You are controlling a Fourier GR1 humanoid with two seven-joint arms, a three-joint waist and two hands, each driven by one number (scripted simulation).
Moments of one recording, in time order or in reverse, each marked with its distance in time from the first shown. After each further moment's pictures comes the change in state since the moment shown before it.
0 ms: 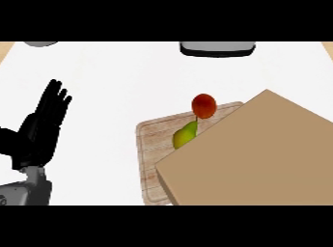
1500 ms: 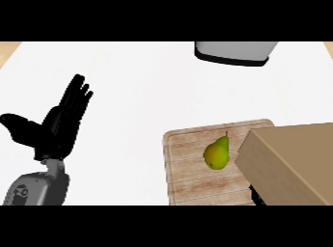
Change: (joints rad) left arm -0.060 -0.039 -0.075 0.037 -0.012 -0.011 -0.003; right arm 0.187 -0.387 -0.172 0.029 0.001 -0.471 0.083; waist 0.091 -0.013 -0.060
